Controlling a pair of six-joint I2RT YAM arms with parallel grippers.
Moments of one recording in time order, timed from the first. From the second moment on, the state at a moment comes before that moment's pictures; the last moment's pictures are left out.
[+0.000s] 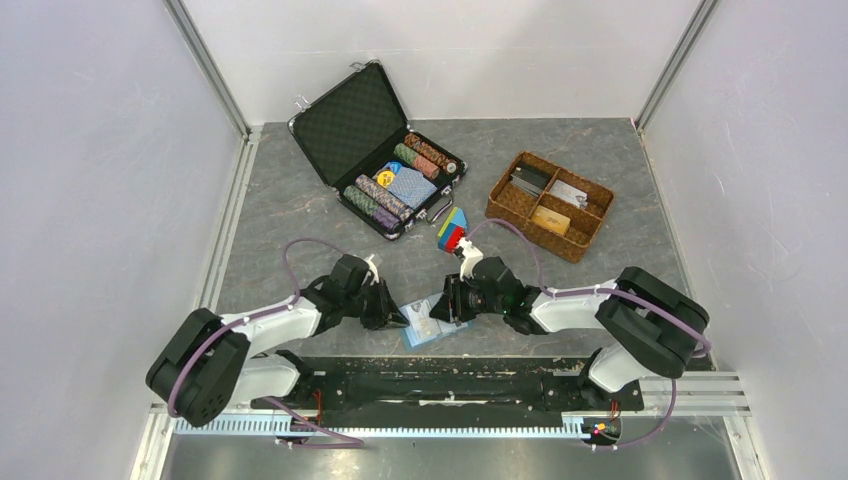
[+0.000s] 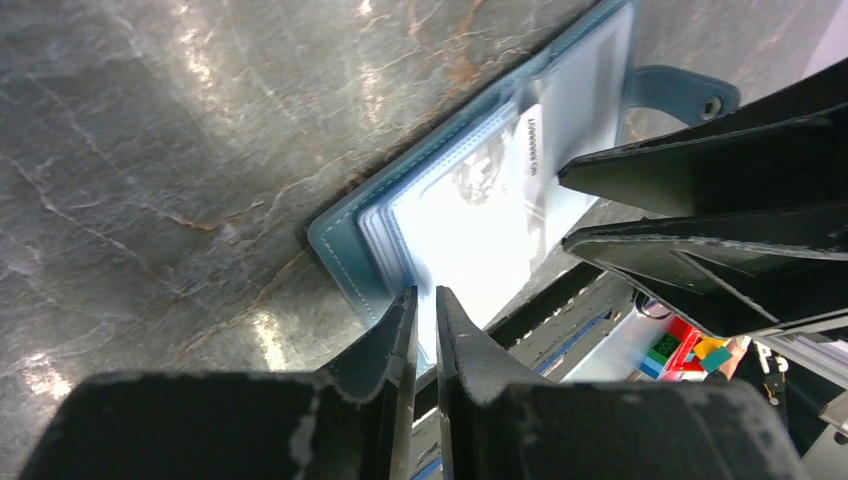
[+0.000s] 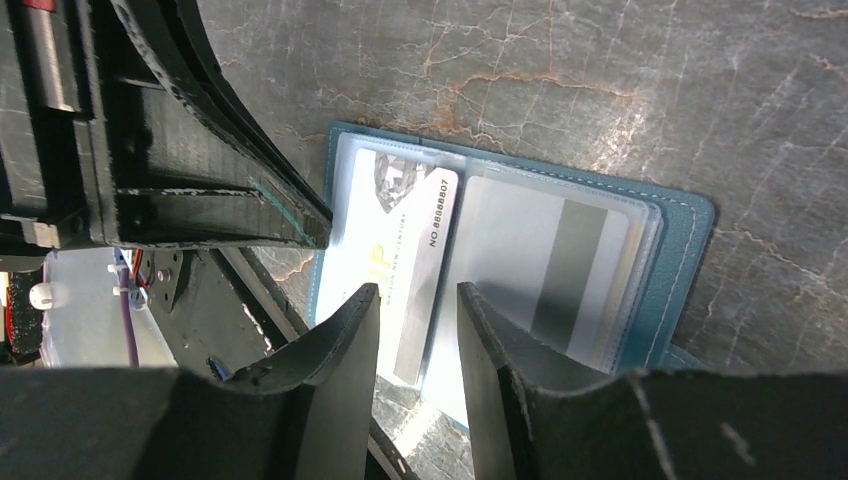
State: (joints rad) left arm -0.58 1.20 0.35 -0.02 0.41 -0.87; right arm 0.89 1.52 0.47 0.47 -0.24 0.68
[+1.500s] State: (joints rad) left arm -0.58 1.26 0.37 -0.05 0.40 -0.87; right arm 0.90 1.57 0.49 0.48 -0.26 0.73
